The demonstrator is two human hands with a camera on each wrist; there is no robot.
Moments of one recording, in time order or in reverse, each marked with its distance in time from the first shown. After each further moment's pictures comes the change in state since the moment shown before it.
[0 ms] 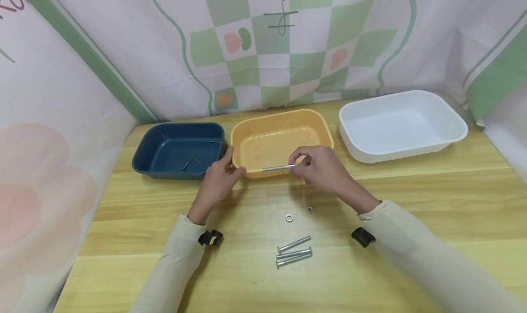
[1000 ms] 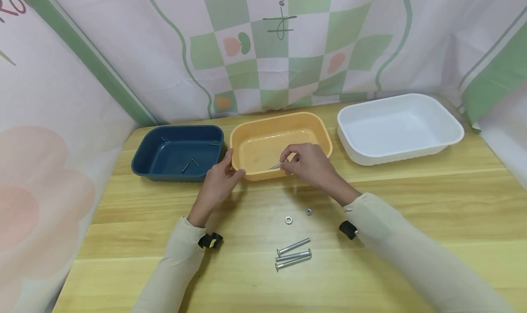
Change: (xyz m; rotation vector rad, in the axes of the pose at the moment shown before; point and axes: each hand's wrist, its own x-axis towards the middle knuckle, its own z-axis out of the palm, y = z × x) left_hand -0.002 0.002 0.001 0.000 0.004 0.001; right_hand 0.024 -0.001 0.012 -0.007 0.017 0.015
